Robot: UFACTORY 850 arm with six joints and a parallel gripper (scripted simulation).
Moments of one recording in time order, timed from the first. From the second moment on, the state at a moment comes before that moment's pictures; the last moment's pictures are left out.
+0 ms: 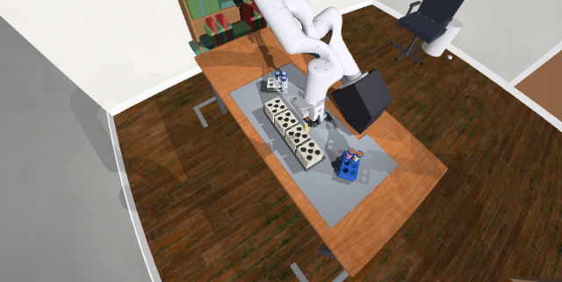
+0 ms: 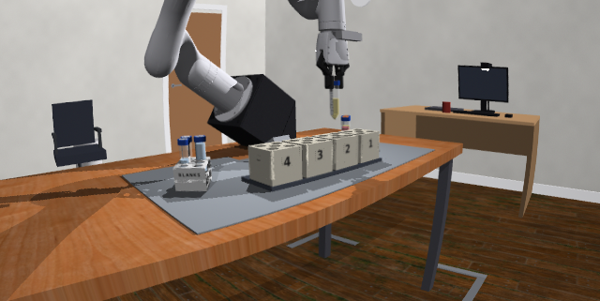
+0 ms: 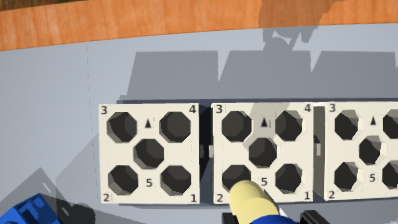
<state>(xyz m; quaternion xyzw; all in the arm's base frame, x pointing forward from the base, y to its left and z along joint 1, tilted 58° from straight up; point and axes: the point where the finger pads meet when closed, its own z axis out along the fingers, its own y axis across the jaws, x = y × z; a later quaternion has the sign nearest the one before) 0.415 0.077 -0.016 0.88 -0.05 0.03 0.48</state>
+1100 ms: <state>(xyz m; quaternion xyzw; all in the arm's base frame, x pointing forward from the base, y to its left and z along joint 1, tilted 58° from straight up) 0.372 0.140 -0.114 0.84 0.24 -0.13 0.46</state>
